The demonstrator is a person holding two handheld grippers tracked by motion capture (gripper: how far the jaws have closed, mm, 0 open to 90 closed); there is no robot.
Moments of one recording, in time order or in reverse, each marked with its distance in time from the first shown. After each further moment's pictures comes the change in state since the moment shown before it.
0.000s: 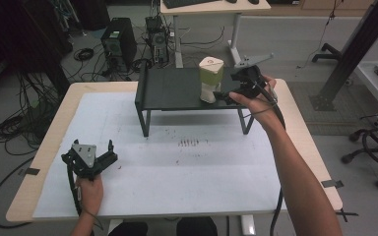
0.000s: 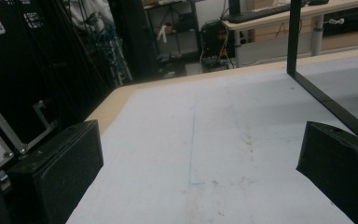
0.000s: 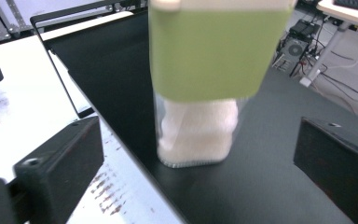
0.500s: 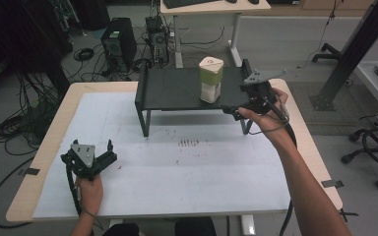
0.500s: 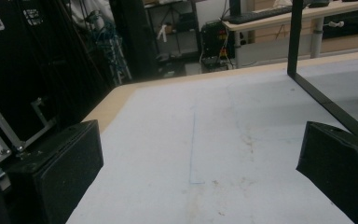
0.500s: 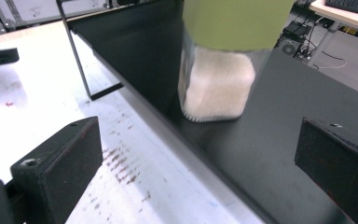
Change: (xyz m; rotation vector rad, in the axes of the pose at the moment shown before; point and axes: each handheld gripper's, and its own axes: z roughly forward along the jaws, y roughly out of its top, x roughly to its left) left arm 0.002 0.000 -0.001 0.000 -0.001 -0.015; right arm 0.027 -0.027 -0.033 -0.009 -0.029 -0.027
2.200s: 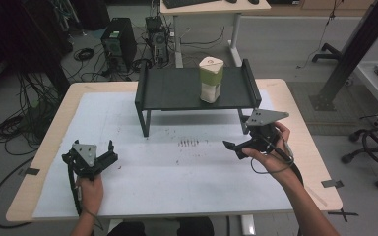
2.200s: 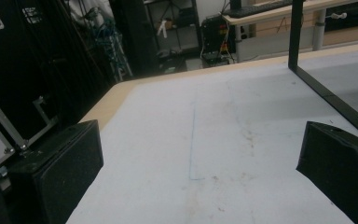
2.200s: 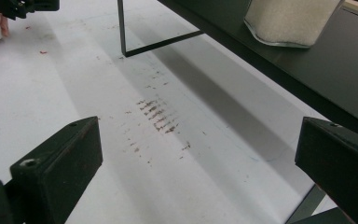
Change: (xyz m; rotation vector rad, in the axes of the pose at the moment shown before) left arm -0.002 -0.001 0.002 0.021 0.003 0.022; right arm 0.050 -0.067 -0.013 0.007 0.032 -0.067
